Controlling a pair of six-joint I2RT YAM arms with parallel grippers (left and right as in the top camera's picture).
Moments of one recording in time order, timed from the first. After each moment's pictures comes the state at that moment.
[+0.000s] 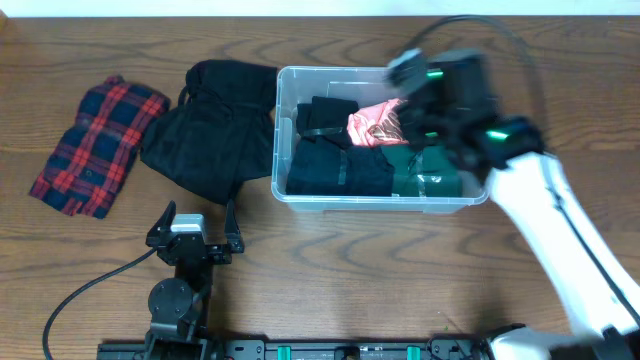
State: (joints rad) left arm -0.14 0.01 0.02 -0.11 -0.13 -0.03; right arm 0.30 1.45 1.35 -0.67 -0.06 -0.19
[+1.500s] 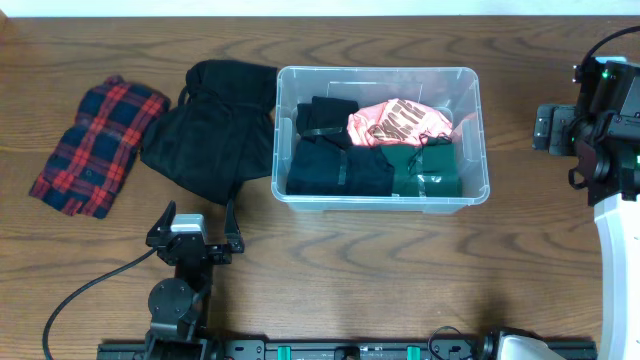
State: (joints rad) left arm -0.14 0.01 0.02 -0.11 -0.13 -0.03; right arm -0.16 1.31 1.35 -0.86 0.25 -0.13
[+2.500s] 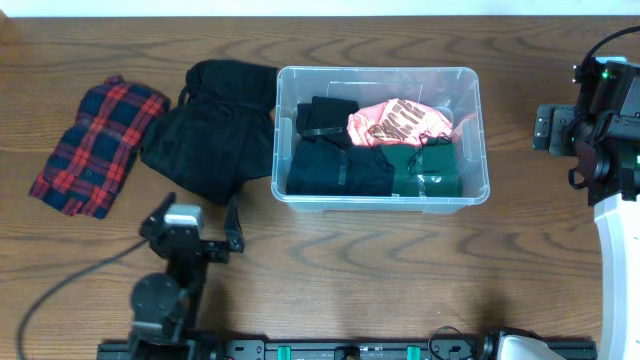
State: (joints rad) left arm -0.14 0.20 0.30 -0.21 -0.04 -0.03; right arm -0.16 1.31 1.35 -0.86 0.25 -0.13
